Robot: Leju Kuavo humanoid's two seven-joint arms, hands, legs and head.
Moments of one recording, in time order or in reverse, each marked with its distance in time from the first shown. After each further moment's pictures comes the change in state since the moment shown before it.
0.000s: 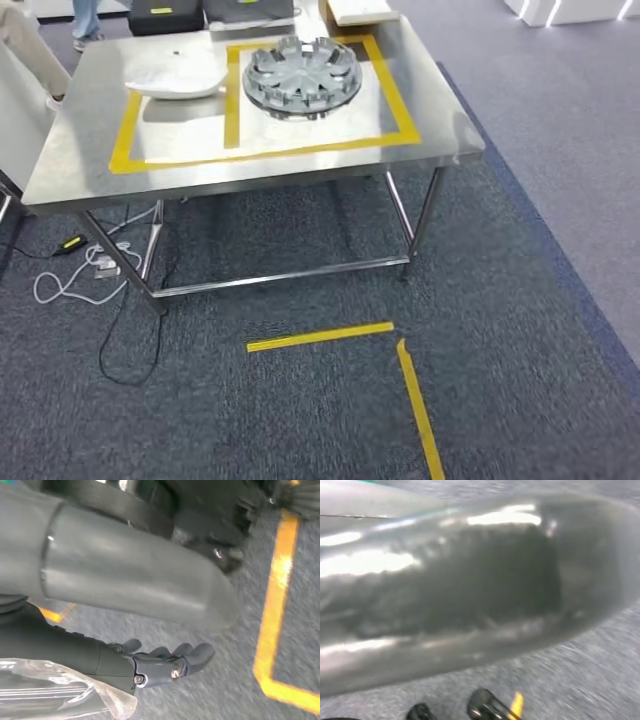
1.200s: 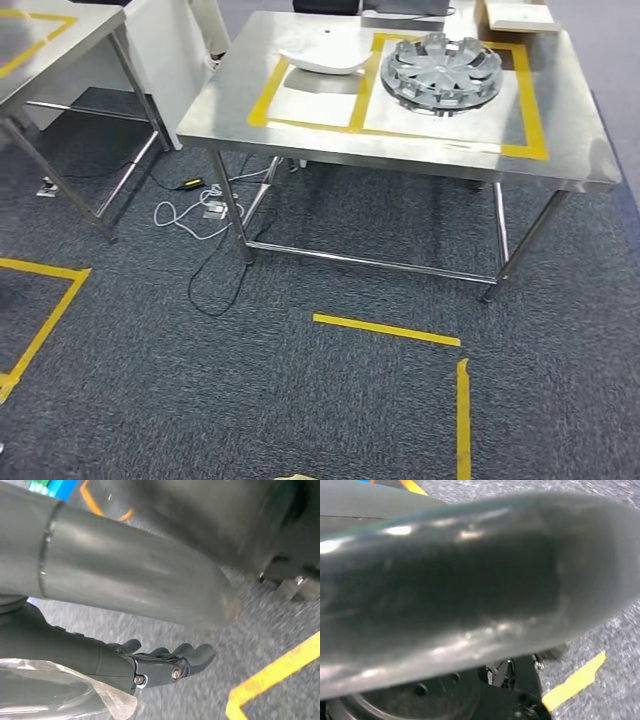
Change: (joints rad) left arm -0.020 -0.034 0.096 -0.001 -0.062 -0.306 0.209; right arm 0.032 -0.067 0.091 0.004 0.169 0.156 0.033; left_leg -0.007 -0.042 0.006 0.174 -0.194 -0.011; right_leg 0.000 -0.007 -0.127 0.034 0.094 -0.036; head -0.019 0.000
